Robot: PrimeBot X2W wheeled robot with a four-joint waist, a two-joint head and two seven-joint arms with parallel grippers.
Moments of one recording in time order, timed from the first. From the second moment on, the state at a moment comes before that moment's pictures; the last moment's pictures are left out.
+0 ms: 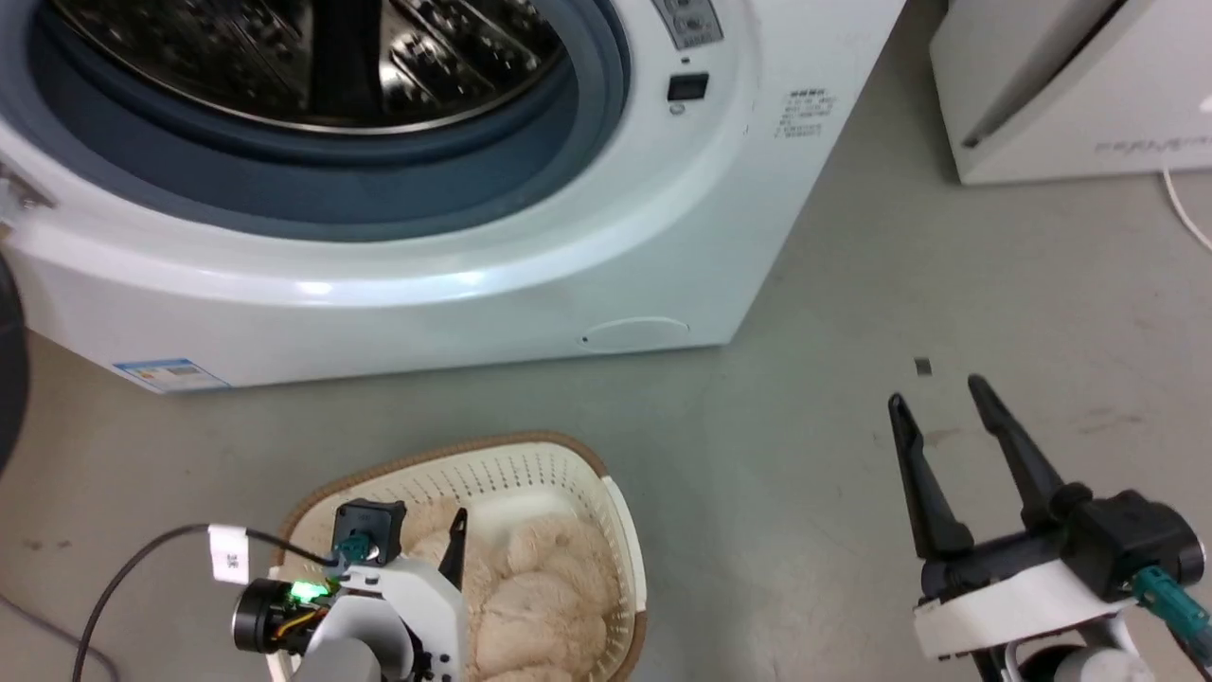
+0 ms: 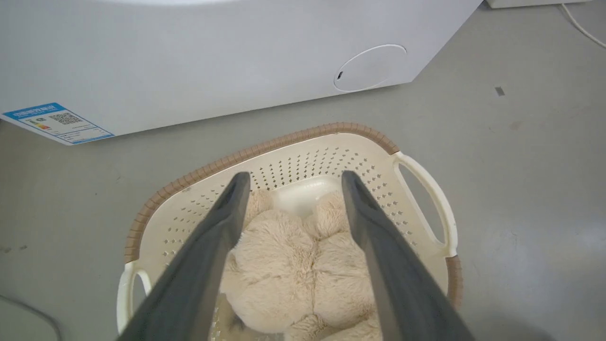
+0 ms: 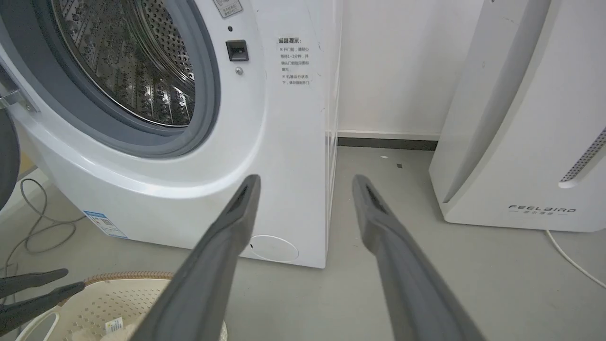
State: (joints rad) left arm -0.32 0.11 -0.17 0.72 -0.14 -0.03 -0.13; right arm -0.05 -0.05 0.05 -0.07 0.09 0.13 -0.15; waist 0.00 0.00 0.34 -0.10
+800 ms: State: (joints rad) left arm -0.54 0.21 -0.28 1.00 -0.17 -0.03 -0.06; right arm -0.12 -0.05 0.06 -0.16 0.14 0.13 -0.20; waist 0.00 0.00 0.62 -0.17
